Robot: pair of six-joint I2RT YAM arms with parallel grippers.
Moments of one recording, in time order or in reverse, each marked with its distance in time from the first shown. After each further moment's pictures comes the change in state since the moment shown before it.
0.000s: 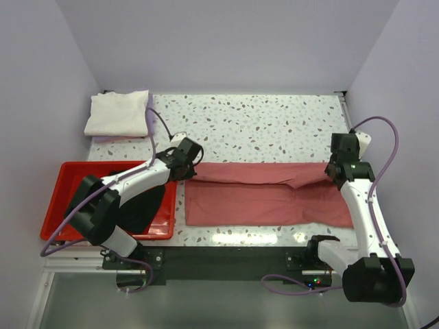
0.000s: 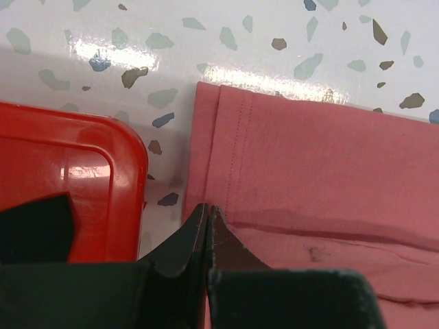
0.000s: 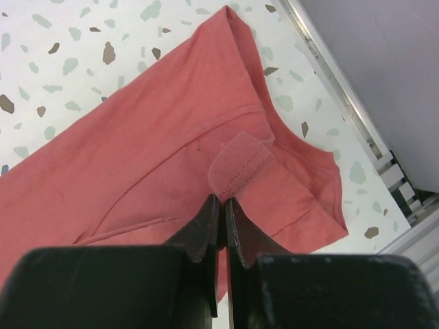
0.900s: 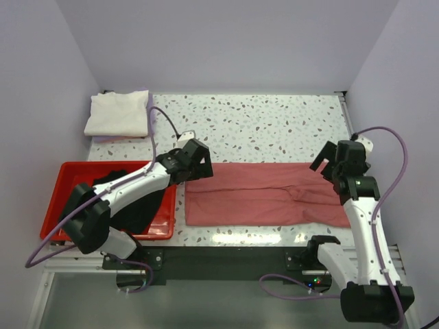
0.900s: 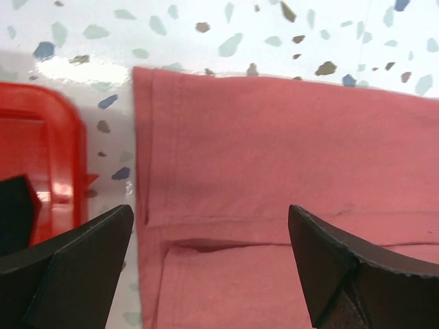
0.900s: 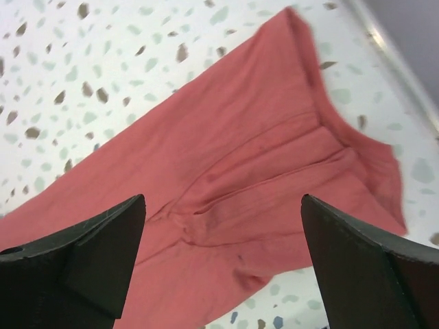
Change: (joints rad) left arm -0.100 -0.096 0.019 -0.059 0.011 -0.040; right arm 0.000 -0.209 -0.043 -0.022 -0.140 0.091
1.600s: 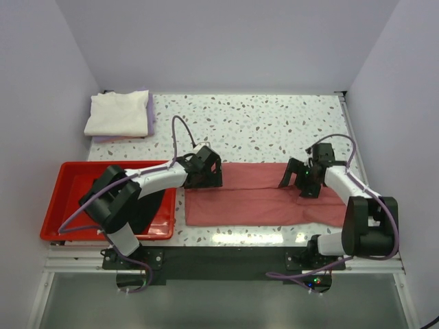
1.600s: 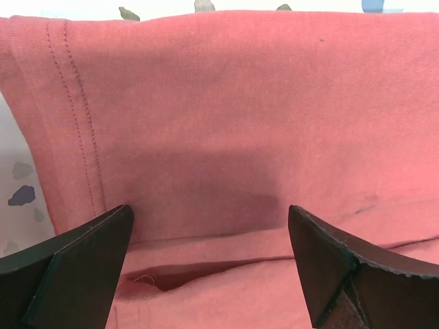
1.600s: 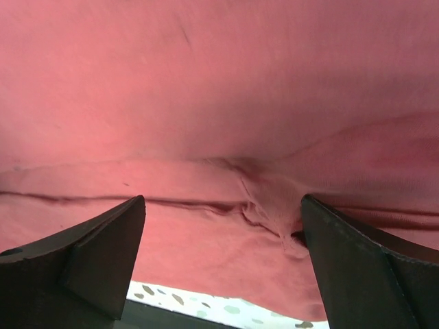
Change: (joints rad) left arm -0.036 0.244 0.014 0.144 0.151 0.043; right arm 0.014 0.532 -0.148 0.232 -0.604 -0.111
